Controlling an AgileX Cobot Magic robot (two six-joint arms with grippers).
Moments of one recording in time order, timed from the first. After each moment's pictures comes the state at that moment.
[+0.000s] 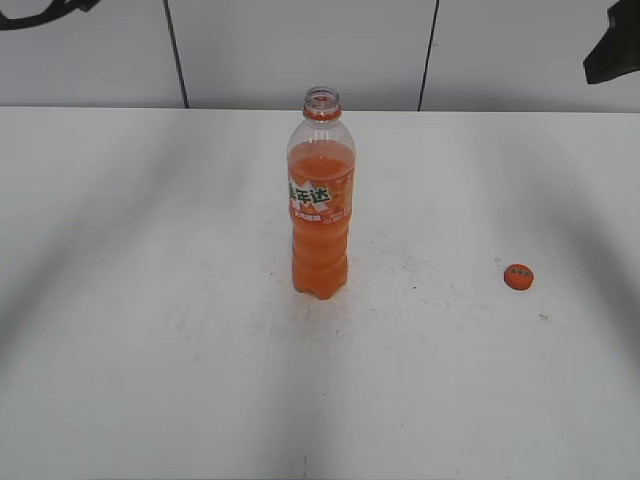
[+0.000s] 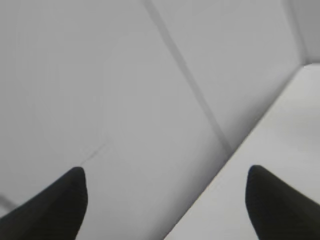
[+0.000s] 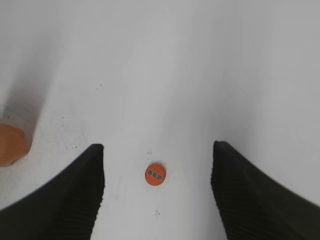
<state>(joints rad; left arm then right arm) -0.29 1.63 -1.33 1.47 -0.39 -0.97 0.09 1.46 -1.26 0.15 0.79 -0.24</state>
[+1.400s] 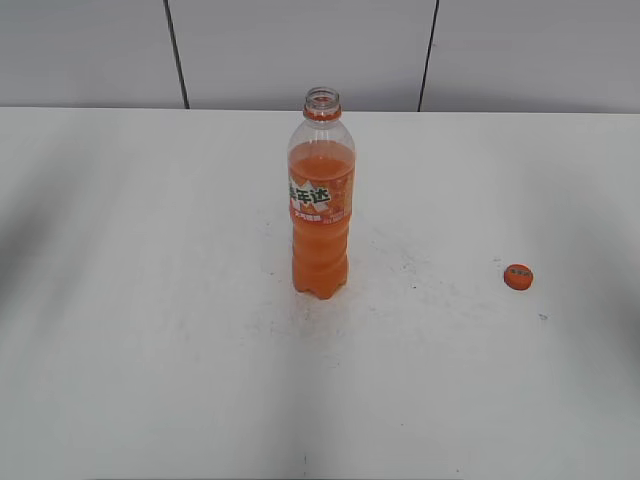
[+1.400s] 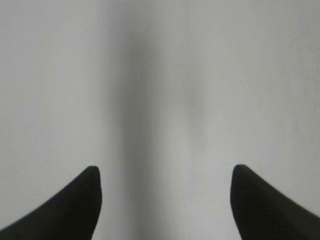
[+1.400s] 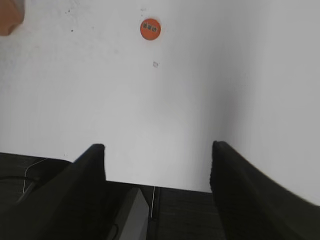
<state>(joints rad) -0.06 1.42 -1.35 0.11 1.21 -0.05 0.09 1.12 -1.09 0.07 1.21 -0.10</state>
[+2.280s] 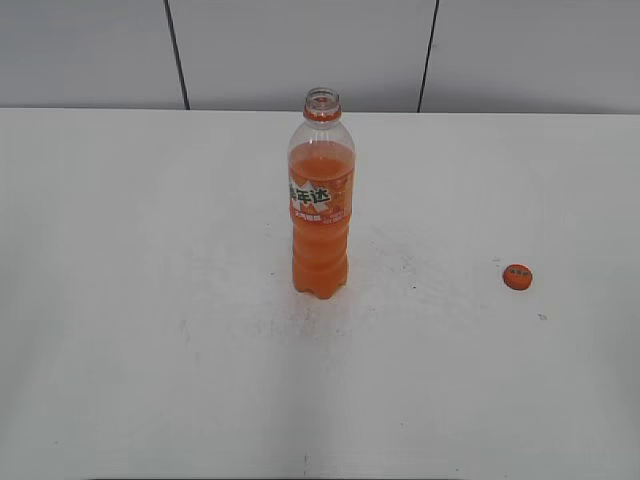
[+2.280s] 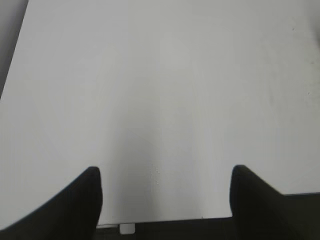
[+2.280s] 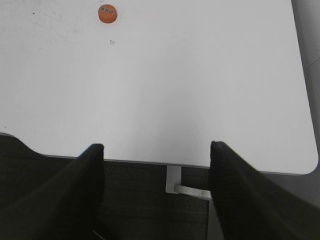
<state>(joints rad) -0.06 0.35 -0.69 0.10 1.15 -0.05 0.09 0.22 -0.58 -0.07 1.22 -0.11</state>
